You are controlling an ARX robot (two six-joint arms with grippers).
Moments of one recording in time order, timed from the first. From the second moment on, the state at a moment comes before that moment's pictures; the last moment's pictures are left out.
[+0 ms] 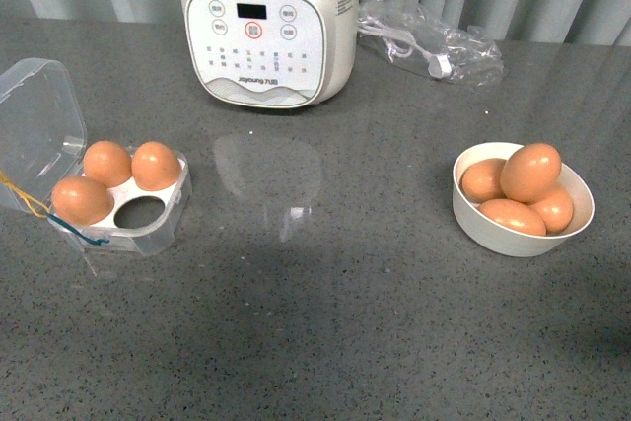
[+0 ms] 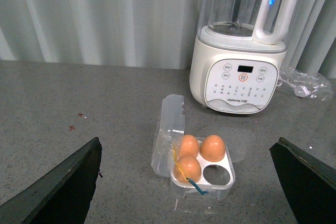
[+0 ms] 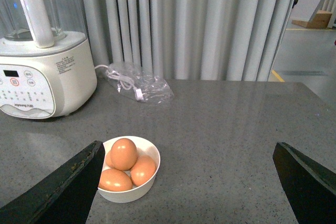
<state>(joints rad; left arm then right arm) 0.00 0.00 0.03 0.00 0.00 0.00 0.00 0.00 0.00 0.00 0.00 0.00</state>
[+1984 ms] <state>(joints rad) 0.00 0.00 0.03 0.00 0.00 0.00 0.14 1.70 0.96 -0.20 -0.12 -0.04</state>
